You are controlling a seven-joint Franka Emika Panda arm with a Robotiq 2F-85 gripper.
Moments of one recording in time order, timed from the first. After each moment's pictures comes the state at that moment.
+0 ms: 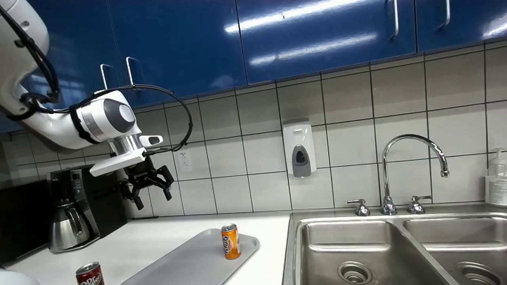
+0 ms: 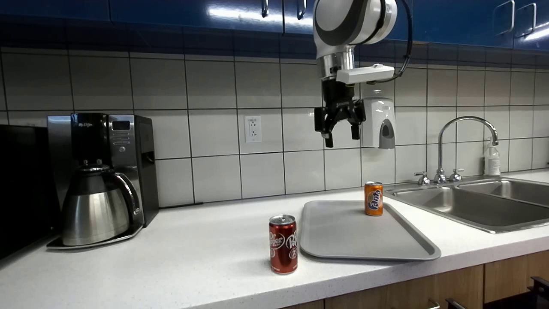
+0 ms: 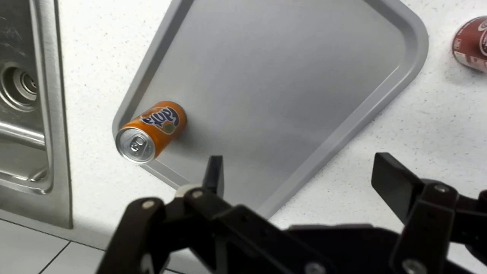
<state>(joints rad) 0.14 -0.21 0.18 -2.35 -0.19 2.21 0.13</state>
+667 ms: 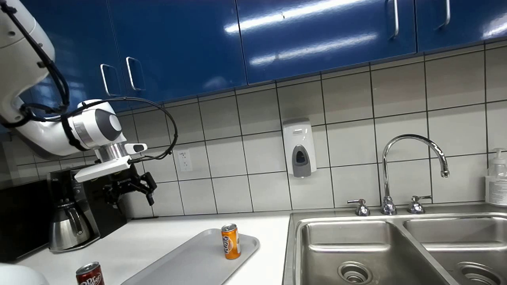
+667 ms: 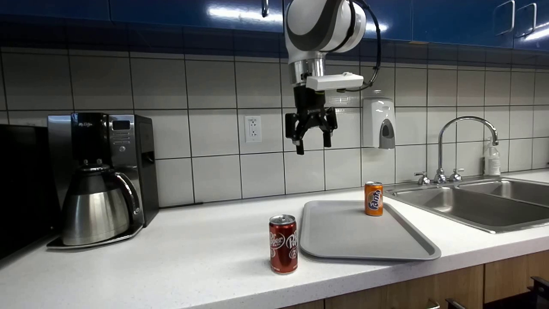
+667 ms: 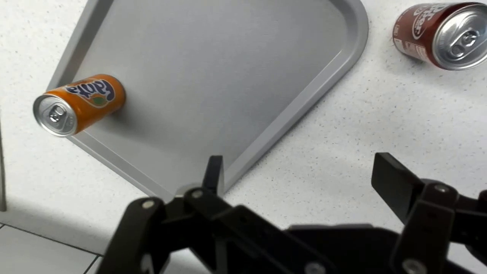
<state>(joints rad) 0.21 -0.09 0.24 -2.25 -0.18 2.22 0.18</state>
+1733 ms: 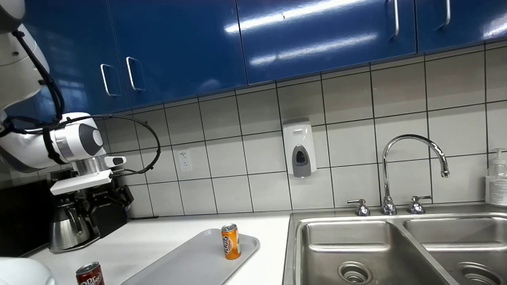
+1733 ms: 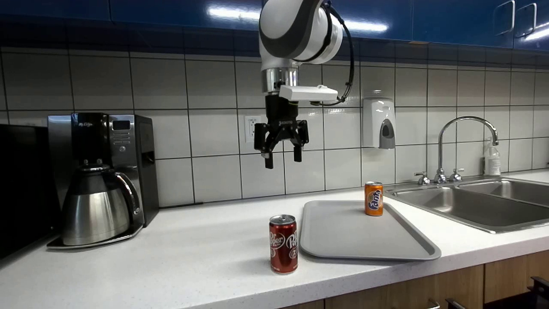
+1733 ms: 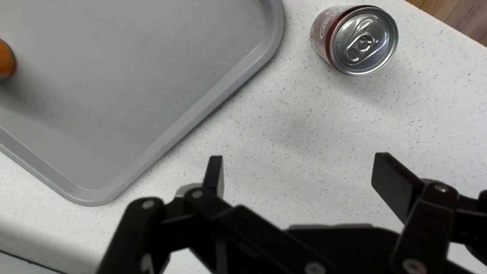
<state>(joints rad) 0.30 0.01 0.28 -2.22 -0.11 2.30 0.14</state>
